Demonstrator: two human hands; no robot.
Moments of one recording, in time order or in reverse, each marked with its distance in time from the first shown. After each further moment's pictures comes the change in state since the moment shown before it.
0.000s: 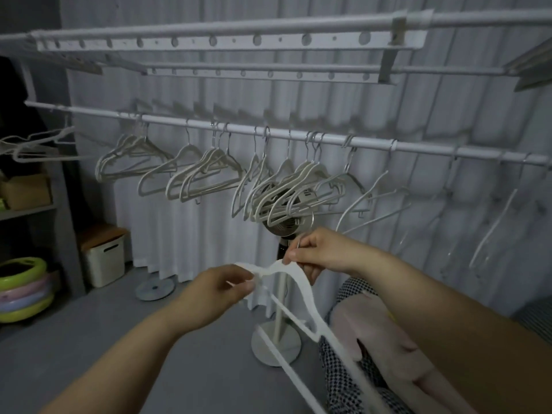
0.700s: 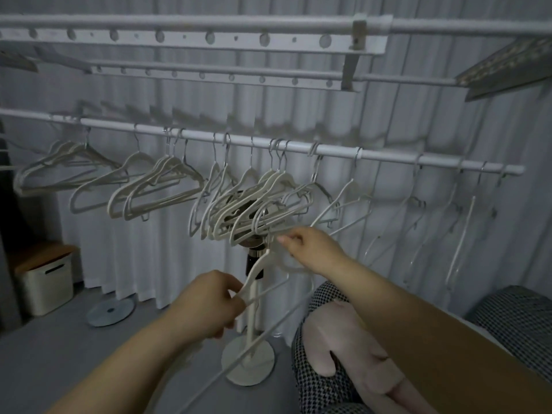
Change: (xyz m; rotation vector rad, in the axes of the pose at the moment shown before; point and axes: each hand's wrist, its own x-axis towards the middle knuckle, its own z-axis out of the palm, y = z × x) left_hand 0.062 0.032 0.019 0.051 -0.110 -0.101; right_hand 0.042 0.037 -0.045 -0.432 0.516 0.143
